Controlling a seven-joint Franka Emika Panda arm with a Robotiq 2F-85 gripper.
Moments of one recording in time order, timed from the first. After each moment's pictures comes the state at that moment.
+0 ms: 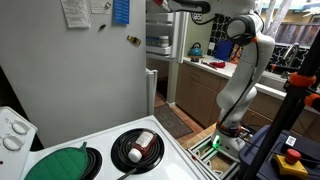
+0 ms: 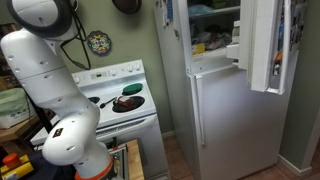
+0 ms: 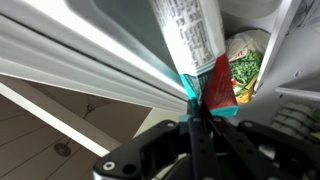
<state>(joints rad) -0.06 -0.11 0.16 -1.42 -0.66 2.60 0.06</state>
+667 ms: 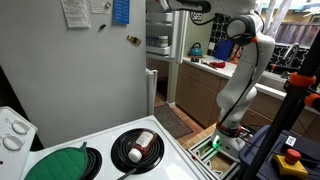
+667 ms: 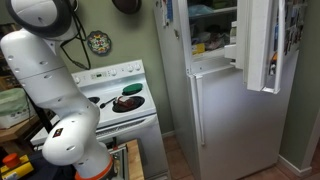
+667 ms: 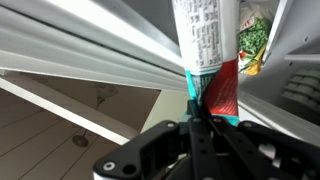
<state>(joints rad) -0.06 -0.12 0.16 -1.41 -0.65 2.68 0.17</state>
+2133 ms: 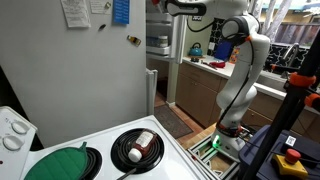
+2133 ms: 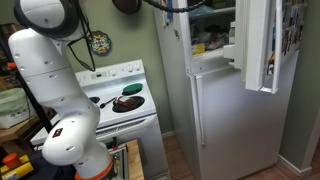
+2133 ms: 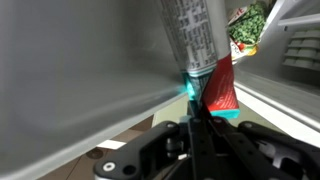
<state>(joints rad) -0.07 -0.05 0.10 -1.46 -0.41 2.90 0.20</state>
